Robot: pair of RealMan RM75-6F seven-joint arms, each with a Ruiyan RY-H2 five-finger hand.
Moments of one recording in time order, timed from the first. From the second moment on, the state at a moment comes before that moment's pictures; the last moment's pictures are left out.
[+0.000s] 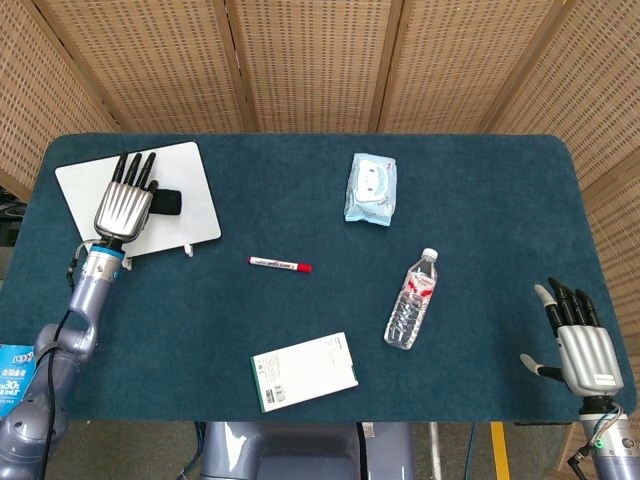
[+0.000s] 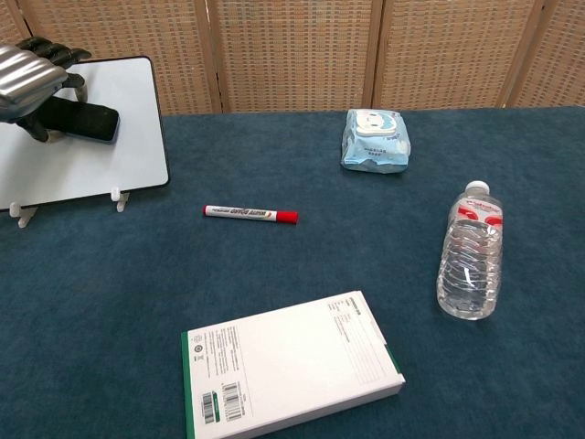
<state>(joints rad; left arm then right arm) -0.80 -1.89 -0.09 -0.14 1.41 1.02 -0.02 0.11 -1.17 0.07 -1.58 -1.48 1.43 -0.04</state>
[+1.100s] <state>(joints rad) -0.80 -1.89 -0.10 -0.14 1.42 1.02 0.00 0.10 -1.17 0.07 -1.58 -1.50 1.46 -0.03</state>
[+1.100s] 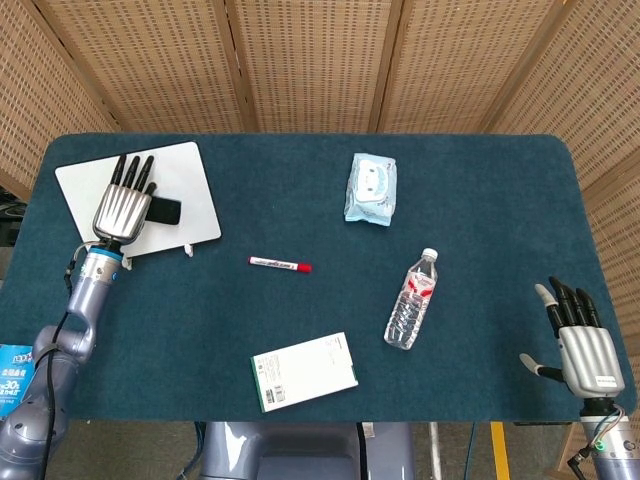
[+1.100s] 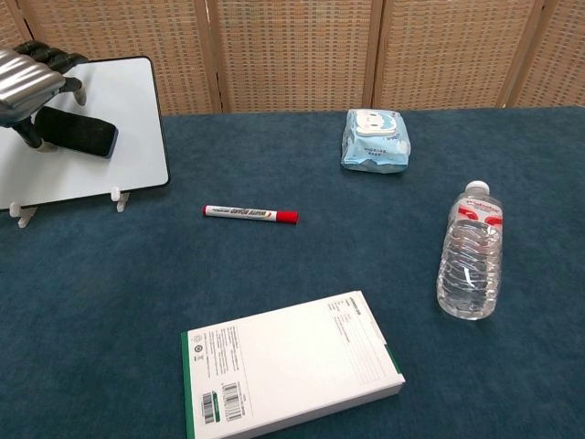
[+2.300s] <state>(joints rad) -0.41 -1.35 -0.04 -1.51 1.35 1.50 0.21 0.09 -1.13 0.06 -1.58 -1.54 1.50 0.06</state>
